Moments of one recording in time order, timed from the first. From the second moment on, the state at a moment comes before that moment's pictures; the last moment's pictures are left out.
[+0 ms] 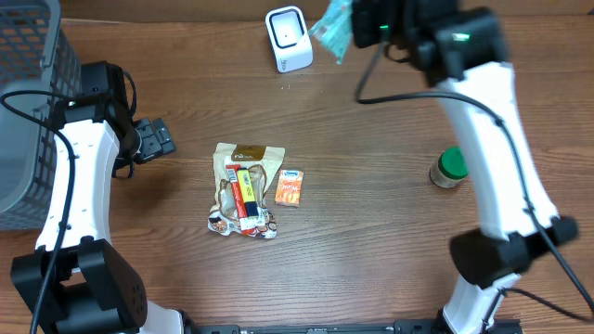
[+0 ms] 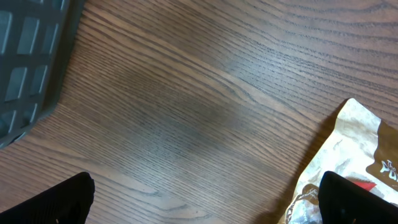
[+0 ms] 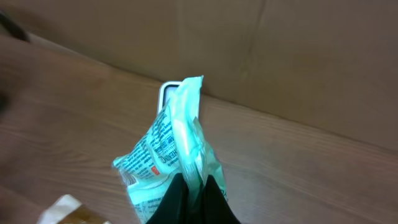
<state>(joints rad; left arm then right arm) 0.19 1.69 1.42 -1.09 -0.11 -0.28 0.37 1.95 2.31 -0.99 0.03 0.01</state>
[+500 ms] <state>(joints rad) 0.19 1.69 1.42 -1.09 -0.11 -0.28 0.52 2.35 2.30 -0.40 0.56 -0.28</state>
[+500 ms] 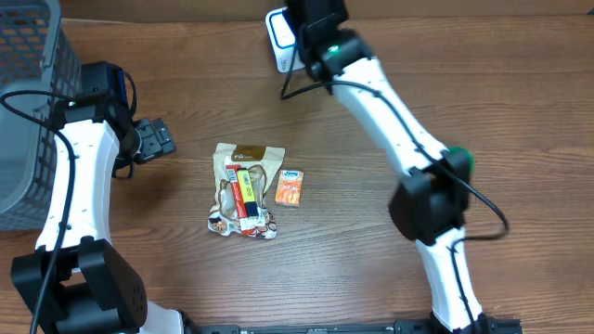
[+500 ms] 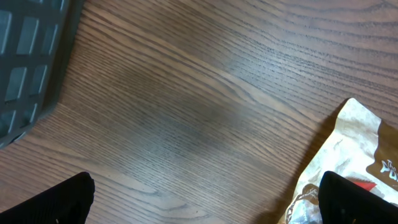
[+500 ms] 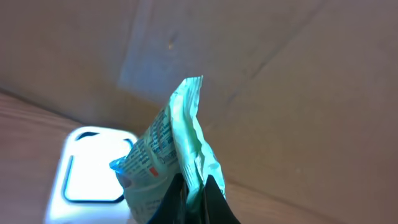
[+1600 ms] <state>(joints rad) 0.19 1.69 1.42 -1.09 -0.11 -0.28 0.56 2.59 2.30 -0.04 0.73 -0.51</state>
